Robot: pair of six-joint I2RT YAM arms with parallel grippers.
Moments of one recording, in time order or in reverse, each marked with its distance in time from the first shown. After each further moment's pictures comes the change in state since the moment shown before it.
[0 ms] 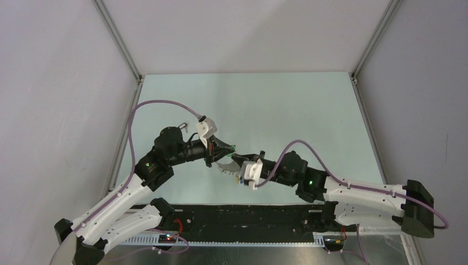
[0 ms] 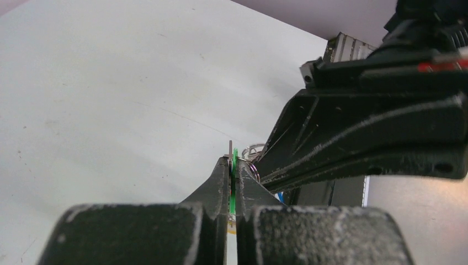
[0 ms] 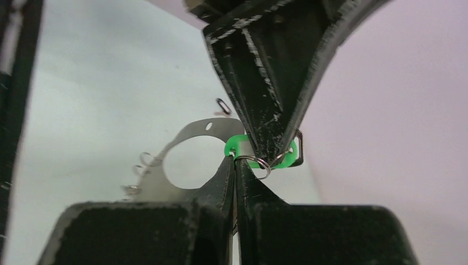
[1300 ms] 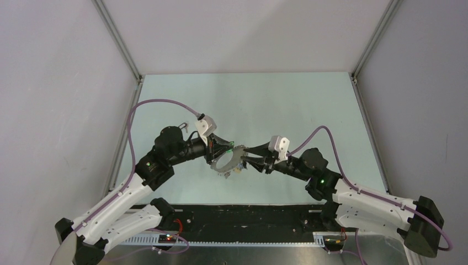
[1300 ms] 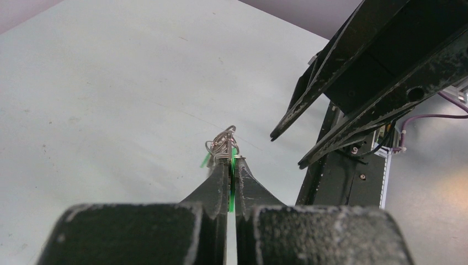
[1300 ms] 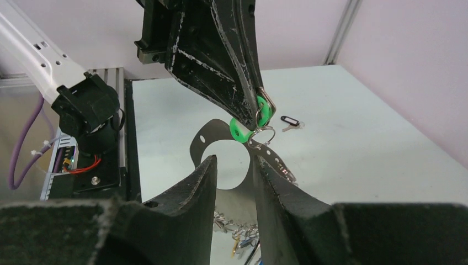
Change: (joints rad) left arm 0.004 0.006 -0.002 0.013 -0.058 0.003; right arm -0.218 -0.145 -0.122 0.146 -0.198 0.607
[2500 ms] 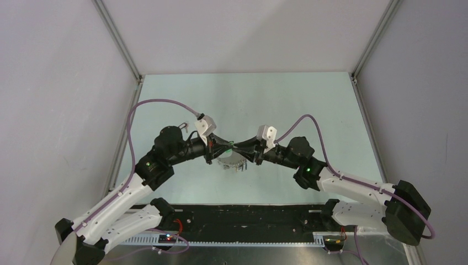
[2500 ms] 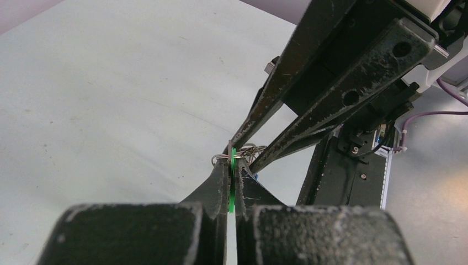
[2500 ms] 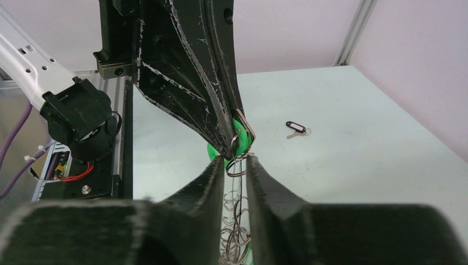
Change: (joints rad) left arm 0.000 0.000 0.000 0.000 0.006 0.000; right arm -0.073 0.230 0.086 0.127 -0.136 0.035
